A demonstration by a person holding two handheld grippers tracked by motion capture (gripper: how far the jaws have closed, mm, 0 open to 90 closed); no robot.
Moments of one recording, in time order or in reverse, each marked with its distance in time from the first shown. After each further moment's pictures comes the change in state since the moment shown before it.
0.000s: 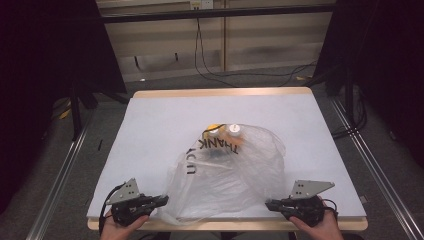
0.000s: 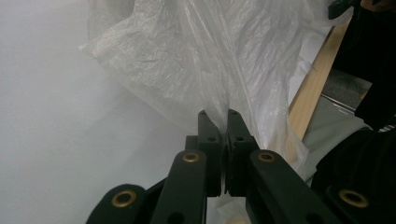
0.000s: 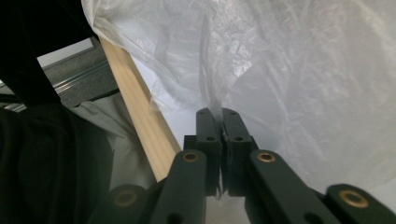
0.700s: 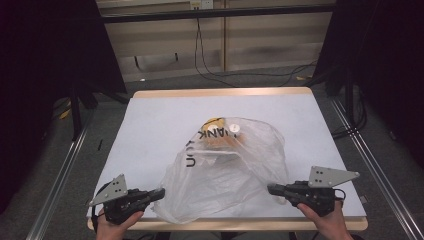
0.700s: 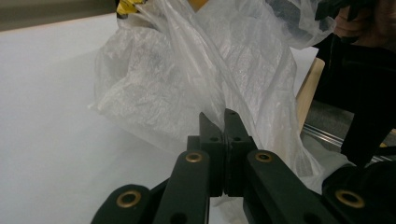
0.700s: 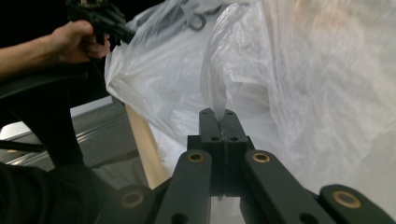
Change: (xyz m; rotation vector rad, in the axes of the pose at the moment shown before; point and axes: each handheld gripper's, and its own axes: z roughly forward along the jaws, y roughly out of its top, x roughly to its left) left arm -0.006 0.018 -0.020 -0.152 -0.013 0.018; right arm -0.003 0.038 -0.035 -0.275 0.052 -0.027
